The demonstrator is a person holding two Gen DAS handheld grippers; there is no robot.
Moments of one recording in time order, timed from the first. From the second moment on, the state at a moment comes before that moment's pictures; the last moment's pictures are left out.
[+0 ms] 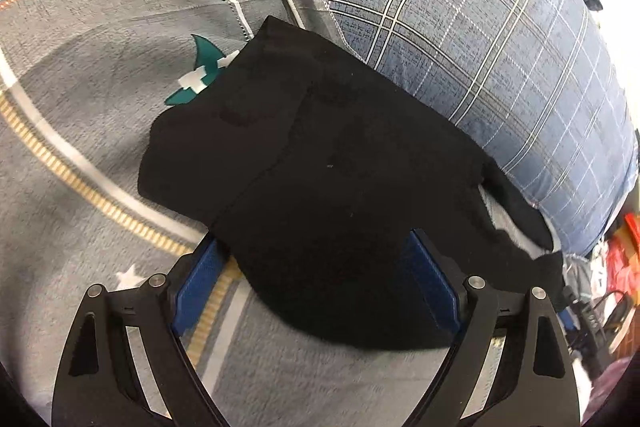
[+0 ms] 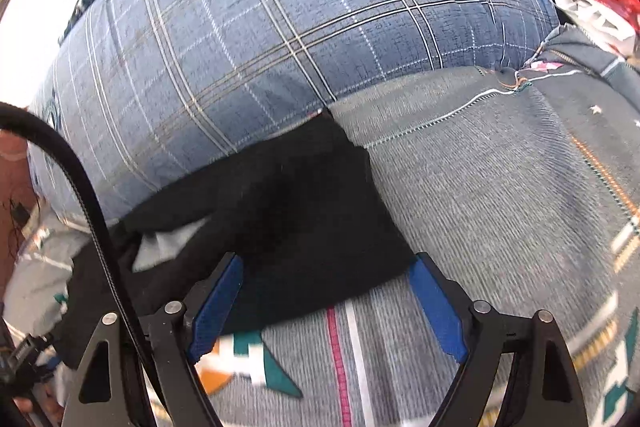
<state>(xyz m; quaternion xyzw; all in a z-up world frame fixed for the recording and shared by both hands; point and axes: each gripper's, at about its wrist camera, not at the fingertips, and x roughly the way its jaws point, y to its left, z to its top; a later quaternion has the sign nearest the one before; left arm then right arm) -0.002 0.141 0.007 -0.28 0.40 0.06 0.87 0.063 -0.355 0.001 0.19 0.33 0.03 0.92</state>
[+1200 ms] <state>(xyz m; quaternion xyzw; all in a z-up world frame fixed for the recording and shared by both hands) -0.083 0.169 0.018 -0.30 0.42 0.02 0.85 -0.061 -0.389 0.029 0.25 0.35 0.05 0.90</state>
